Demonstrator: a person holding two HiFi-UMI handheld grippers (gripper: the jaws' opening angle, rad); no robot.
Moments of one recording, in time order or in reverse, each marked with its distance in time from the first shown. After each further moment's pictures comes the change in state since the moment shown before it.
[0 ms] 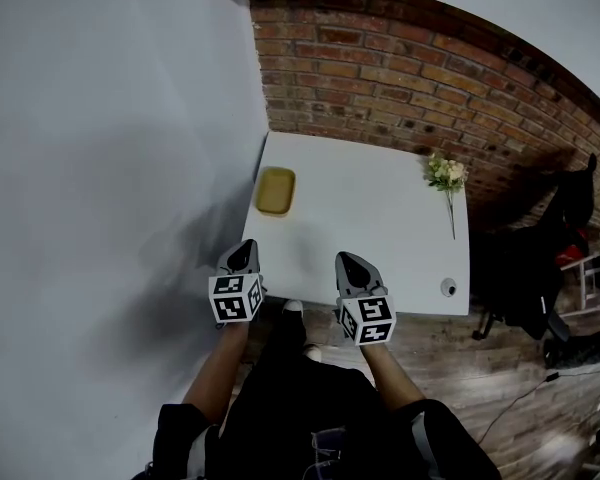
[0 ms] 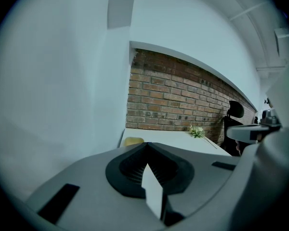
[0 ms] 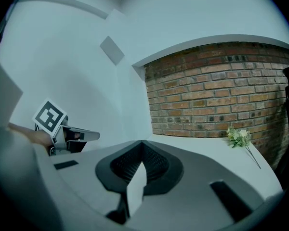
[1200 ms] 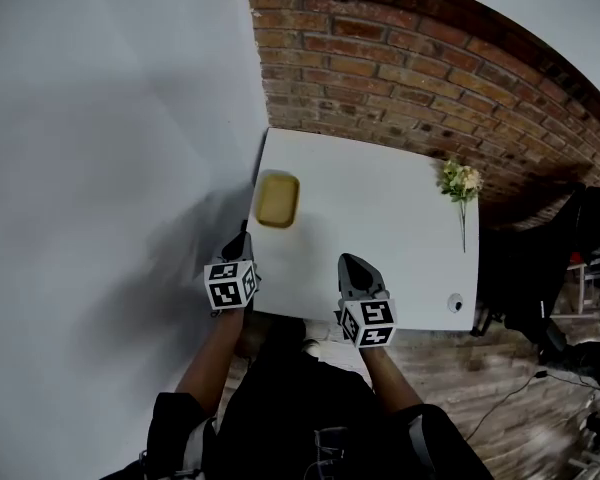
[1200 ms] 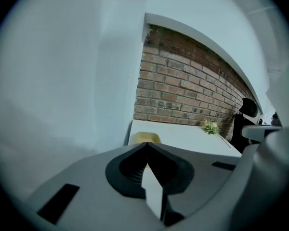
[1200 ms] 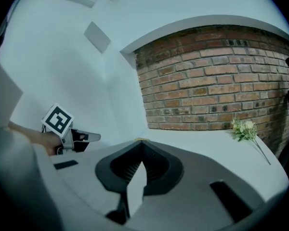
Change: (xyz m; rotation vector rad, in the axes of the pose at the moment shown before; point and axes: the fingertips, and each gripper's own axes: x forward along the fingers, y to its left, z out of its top) left arm 0.109 0.068 -0.006 -0.056 0.126 0.025; right arm 0.088 -0.032 -0.010 0.061 0.085 -0.046
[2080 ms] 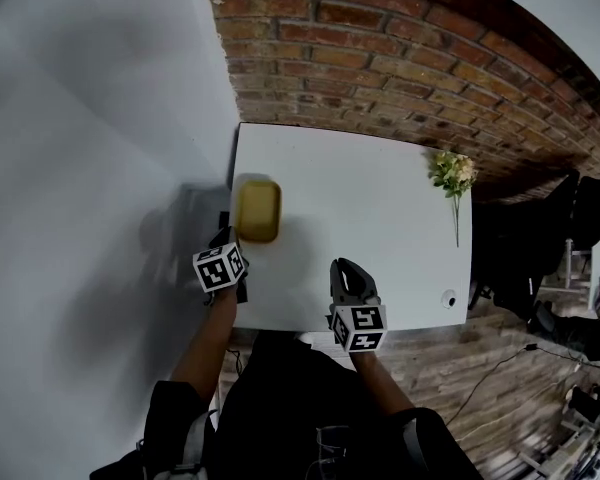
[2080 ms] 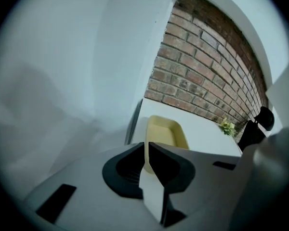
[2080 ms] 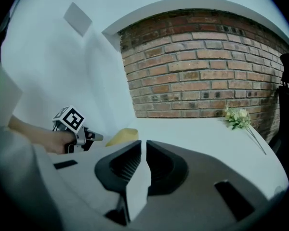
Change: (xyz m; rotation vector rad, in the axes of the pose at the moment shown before) left arm 0.125 0.046 -0.034 -0.179 0.235 0.036; right arm 0.056 -0.035 -0.028 0.062 0.141 -0.130
